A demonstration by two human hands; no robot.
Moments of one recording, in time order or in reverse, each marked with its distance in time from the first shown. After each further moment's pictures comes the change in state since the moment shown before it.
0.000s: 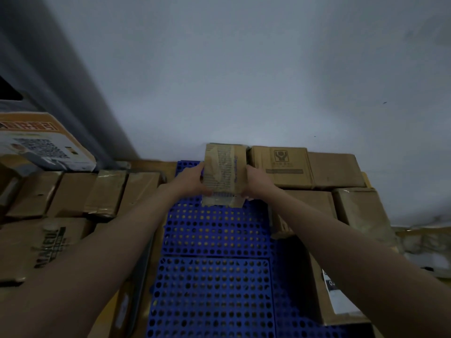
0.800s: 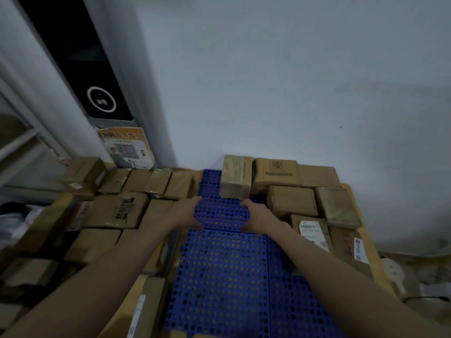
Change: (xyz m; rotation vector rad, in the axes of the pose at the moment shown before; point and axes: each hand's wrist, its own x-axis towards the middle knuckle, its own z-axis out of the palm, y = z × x) left_hand -0.272 0.045 0.015 0.199 0.019 -0.109; right_hand -0.214 0.009 0.038 -0.065 -0.111 -0.190
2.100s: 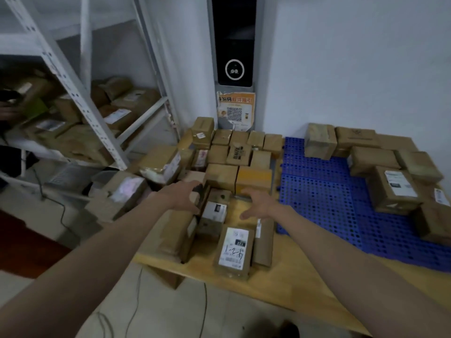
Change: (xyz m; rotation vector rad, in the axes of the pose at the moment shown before) left_hand -0.354 -0.313 0.043 0.133 0.120 -0.139; right_hand -0.171 -0.287 0.275 -0.019 -0.044 -0.213
